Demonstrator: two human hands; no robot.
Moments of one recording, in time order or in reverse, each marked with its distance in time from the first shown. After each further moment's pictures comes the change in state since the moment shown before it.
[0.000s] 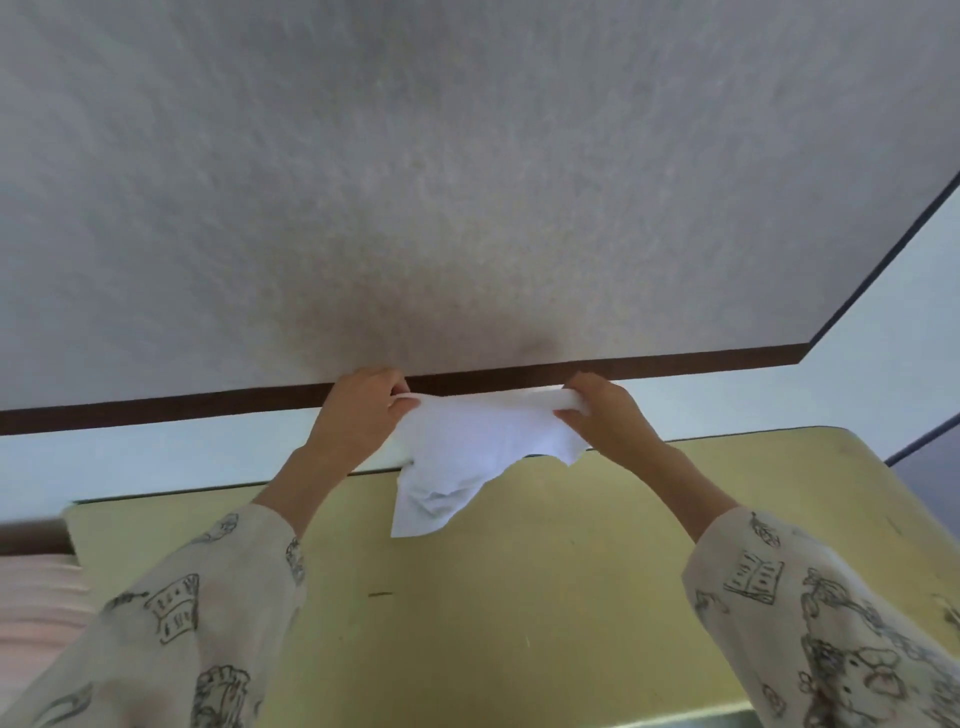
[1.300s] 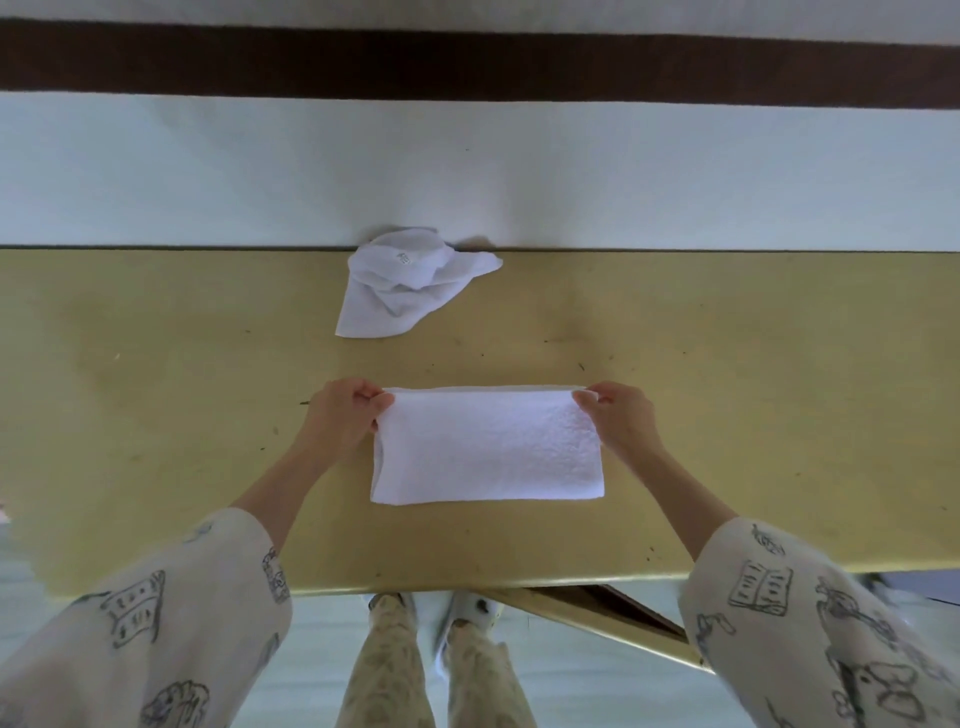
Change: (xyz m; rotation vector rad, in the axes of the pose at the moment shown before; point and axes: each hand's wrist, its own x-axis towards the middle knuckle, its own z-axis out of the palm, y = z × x) left_hand -0.141 -0.053 0.256 -0.483 -0.339 -0.774; right_hand -0.083 0.169 0.207 0.292 -0.231 0.571
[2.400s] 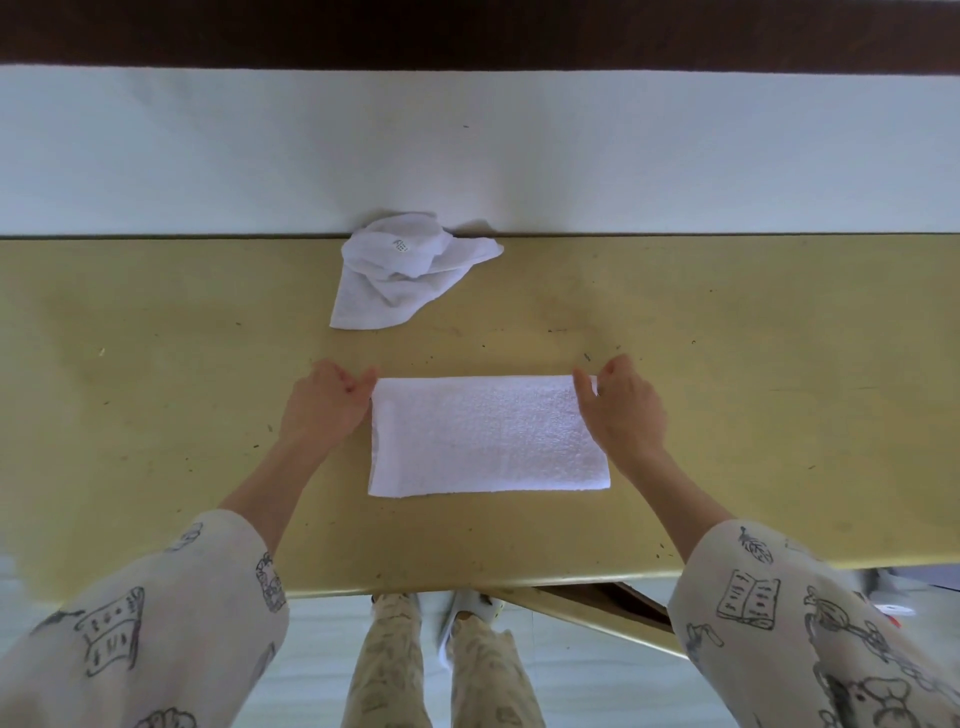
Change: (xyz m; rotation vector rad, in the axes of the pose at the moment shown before) left_hand 0.006 0.008 -0.005 0.255 0.087 -0.162; right_hand 0.004 -0.002 0.017 -0.360 0.197 -0.045
